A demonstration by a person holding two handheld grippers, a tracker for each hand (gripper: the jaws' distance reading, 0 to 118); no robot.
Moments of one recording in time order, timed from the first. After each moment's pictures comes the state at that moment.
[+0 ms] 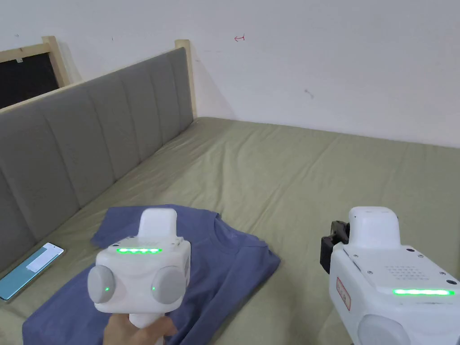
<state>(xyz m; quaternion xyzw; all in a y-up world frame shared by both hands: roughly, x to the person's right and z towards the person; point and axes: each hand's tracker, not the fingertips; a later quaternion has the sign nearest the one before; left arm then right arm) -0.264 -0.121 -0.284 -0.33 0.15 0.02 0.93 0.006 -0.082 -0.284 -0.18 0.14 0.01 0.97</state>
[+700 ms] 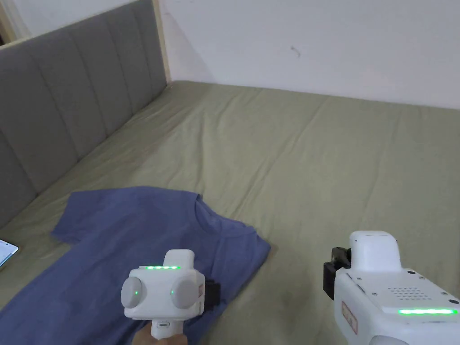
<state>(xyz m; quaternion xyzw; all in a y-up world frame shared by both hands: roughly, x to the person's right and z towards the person) -0.266 -0.266 -0.377 -0.51 0.08 0.06 0.86 0.009 -0.158 -0.341 -0.30 0.11 0.02 0.95</state>
